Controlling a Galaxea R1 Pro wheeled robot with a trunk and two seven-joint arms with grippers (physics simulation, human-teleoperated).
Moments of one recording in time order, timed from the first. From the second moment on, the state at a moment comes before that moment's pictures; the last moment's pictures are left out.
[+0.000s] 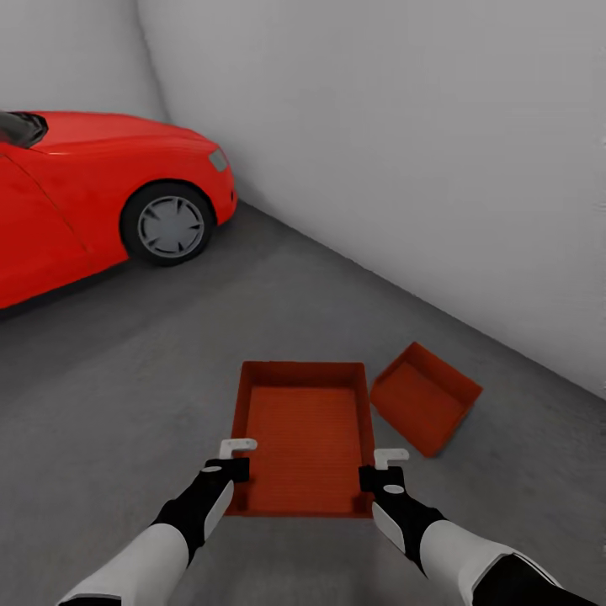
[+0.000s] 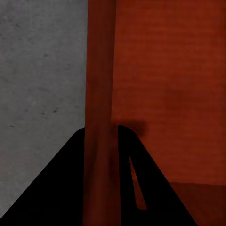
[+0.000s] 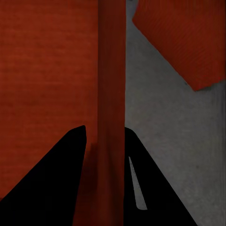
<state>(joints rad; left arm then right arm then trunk) -0.68 -0.13 0.00 -0.42 0.00 0.22 0.17 -0.76 0.09 0.55 -0.14 -0.48 -0.09 -0.27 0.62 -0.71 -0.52</state>
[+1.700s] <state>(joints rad) -0.68 -0.13 0.00 -0.42 0.00 0.22 0.17 -0.76 0.09 0.55 -0.14 -0.48 -0.09 -0.27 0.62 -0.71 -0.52</state>
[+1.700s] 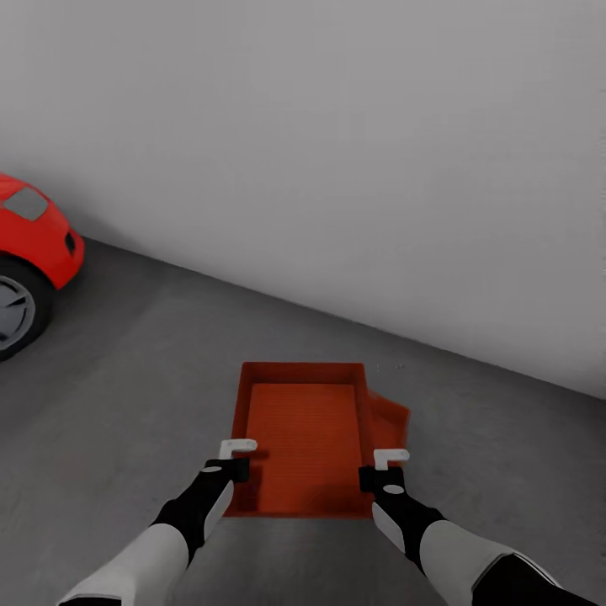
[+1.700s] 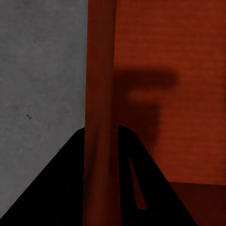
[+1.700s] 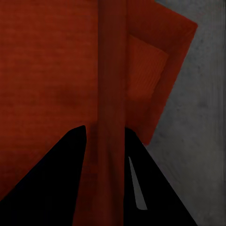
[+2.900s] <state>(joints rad) -0.68 -0.13 0.00 -0.41 0.00 0.21 0.18 -0.76 0.09 0.55 -0.14 -0.48 -0.09 -0.27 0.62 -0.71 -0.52</state>
